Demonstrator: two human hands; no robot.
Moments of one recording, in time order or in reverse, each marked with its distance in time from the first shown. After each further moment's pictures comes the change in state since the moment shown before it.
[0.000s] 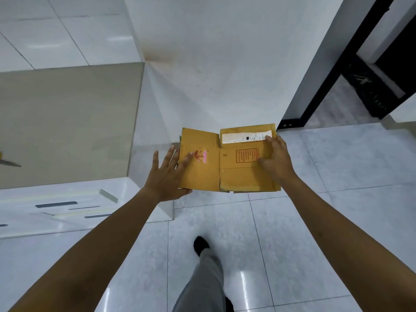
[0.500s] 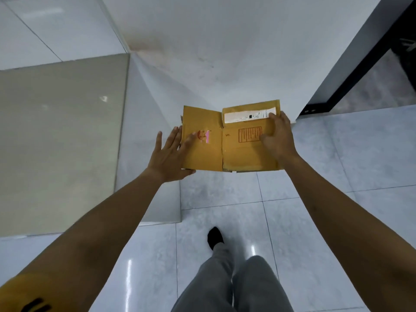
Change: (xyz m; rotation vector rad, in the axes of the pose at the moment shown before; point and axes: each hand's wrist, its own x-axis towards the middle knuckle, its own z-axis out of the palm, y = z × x) left_hand 0.180 -0.075 0.032 -0.016 -0.089 -0.006; right_hand 0.202 -0.015 0.054 0.007 -0.038 0.040
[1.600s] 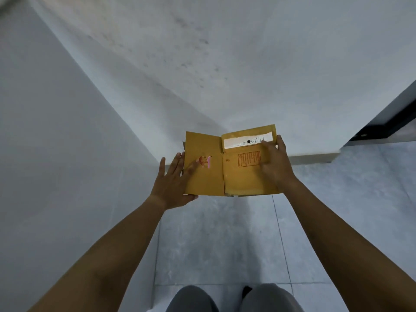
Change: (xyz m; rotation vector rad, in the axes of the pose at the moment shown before) left_hand 0.255 -0.033 0.349 0.042 -0.012 -0.067; right_hand 0.299 0.224 0.238 -0.077 -0.113 -0.128
